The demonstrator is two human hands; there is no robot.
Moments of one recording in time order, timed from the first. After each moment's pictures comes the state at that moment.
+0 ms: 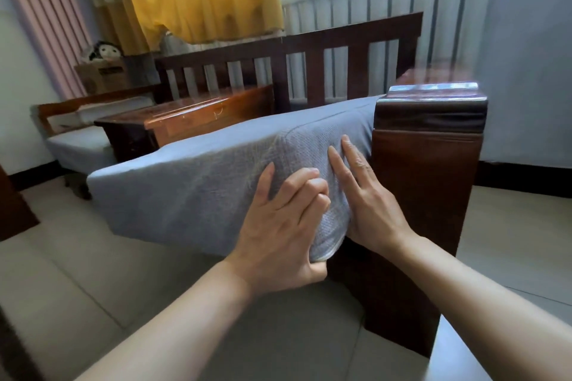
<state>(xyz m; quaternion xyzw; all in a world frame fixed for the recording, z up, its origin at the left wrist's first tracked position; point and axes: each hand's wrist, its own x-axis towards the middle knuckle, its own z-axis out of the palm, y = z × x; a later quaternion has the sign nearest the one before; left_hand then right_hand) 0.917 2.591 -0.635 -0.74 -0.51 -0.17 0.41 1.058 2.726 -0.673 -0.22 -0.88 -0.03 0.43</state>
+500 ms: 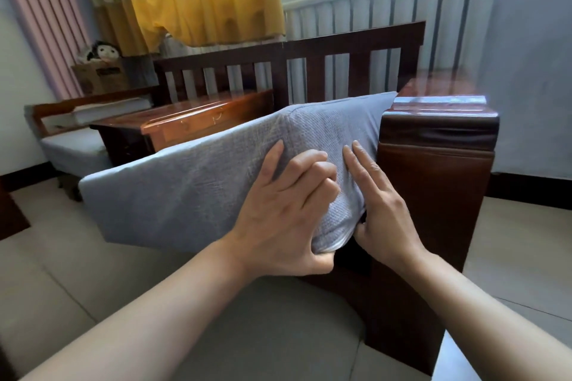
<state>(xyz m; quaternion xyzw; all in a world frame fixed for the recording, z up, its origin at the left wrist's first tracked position) 0.911 2.609 -0.599 -0.76 -0.46 -0.20 0.42 1.058 2.733 -0.666 -0.23 -0.83 0.05 0.51</state>
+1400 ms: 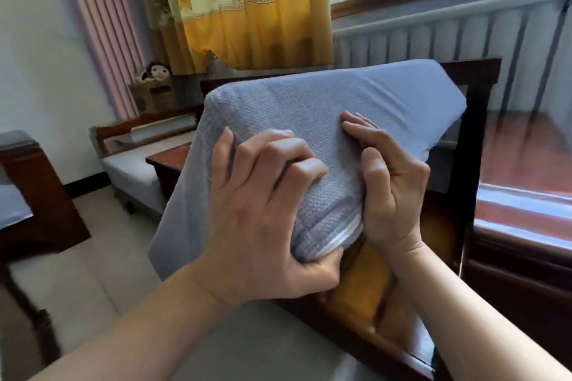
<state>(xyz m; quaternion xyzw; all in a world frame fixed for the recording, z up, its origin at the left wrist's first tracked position) 0.825 2.606 -0.433 -0.66 -0.54 -0.27 0.45 0.925 2.744 -0.464 -0.07 -0.66 0.25 0.71</state>
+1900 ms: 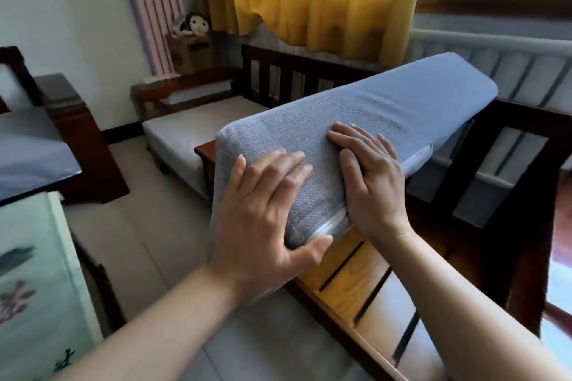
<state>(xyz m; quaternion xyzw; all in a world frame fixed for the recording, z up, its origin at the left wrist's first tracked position) 0.661 2.611 -0.293 -0.61 -0.69 -0.28 0.28 0.759 2.759 -0.287 -0.21 -0.81 0.21 0.51</state>
